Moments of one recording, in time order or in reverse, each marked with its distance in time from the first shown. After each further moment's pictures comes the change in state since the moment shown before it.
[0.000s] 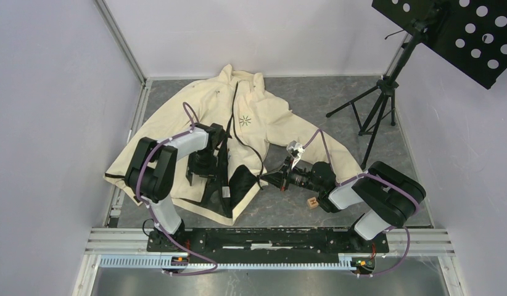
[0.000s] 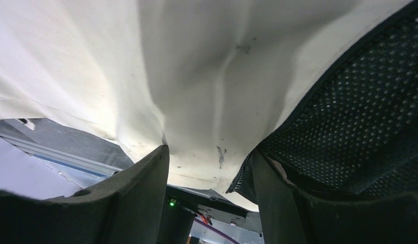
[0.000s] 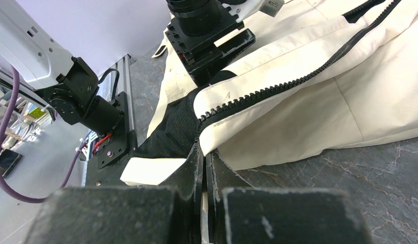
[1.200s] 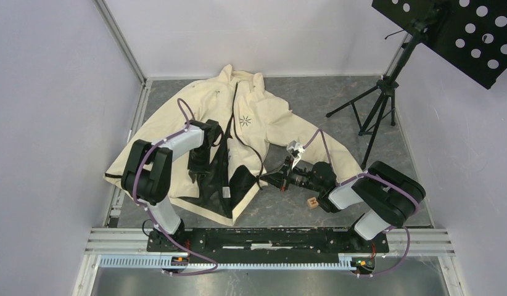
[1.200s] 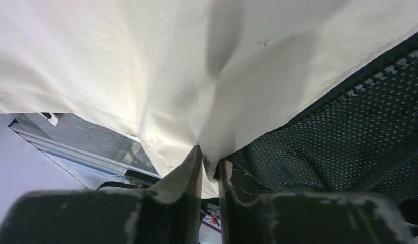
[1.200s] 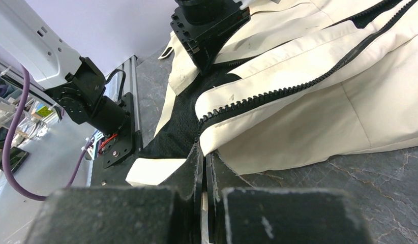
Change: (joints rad) left arm 0.036 -0.035 0.023 -0.031 -0.050 0.019; right arm 0.000 0.001 0.000 0.022 -0.018 0.010
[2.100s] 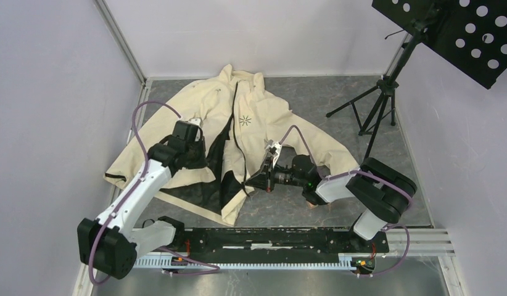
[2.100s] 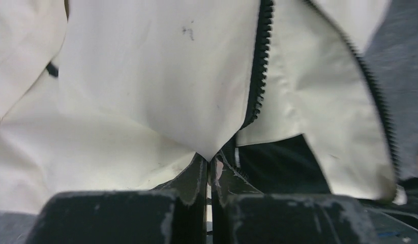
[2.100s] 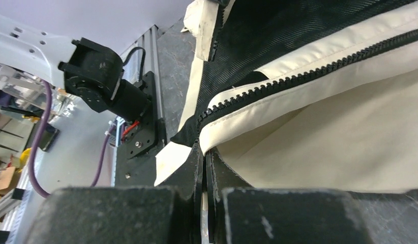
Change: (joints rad) left arm 0.002 -0.612 -0.190 0.288 0.234 0.019; right arm 0.107 0.046 0.189 -0.272 -0.031 0.010
